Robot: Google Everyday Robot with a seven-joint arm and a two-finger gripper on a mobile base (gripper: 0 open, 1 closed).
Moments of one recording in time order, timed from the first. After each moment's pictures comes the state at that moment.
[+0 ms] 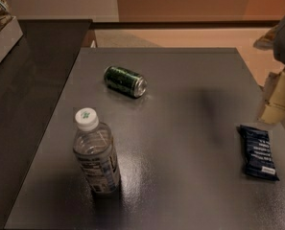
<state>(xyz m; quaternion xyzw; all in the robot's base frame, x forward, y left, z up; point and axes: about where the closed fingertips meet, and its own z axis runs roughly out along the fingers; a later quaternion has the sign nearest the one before) 0.438 -0.217 0.976 -0.60 0.78 -0.03 0.16</state>
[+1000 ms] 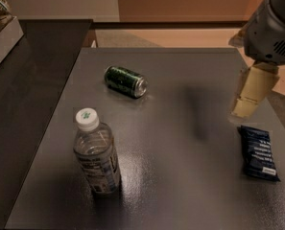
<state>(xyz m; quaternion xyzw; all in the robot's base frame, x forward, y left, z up) 0.453 -0.179 0.974 -0.62 0.77 -0.02 0.16</state>
